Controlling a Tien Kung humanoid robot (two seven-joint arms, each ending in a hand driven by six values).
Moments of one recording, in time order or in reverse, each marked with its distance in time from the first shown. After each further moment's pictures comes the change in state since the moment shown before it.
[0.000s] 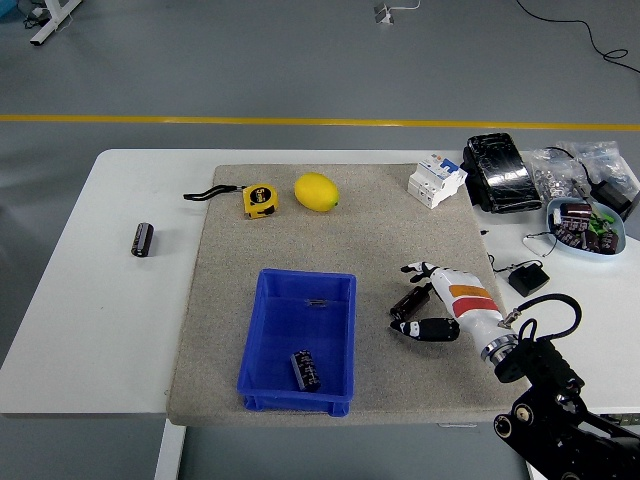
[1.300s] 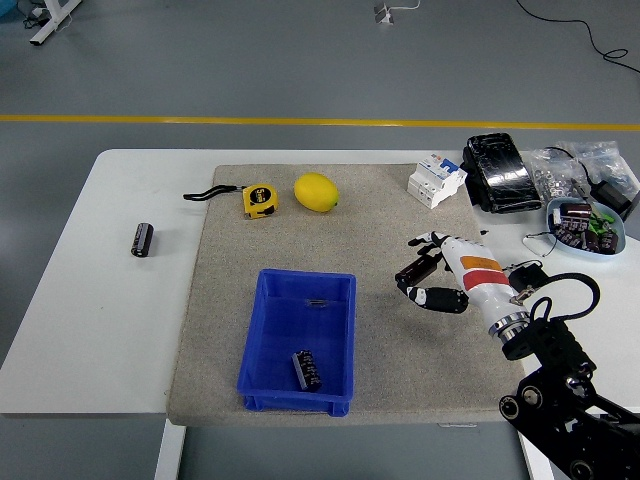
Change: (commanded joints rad) left arm -0.005 0.002 -0.013 0.000 0.028 -0.010 0.004; right arm 0.004 -0.027 0.068 0.166 -0.044 -0.020 -0.037
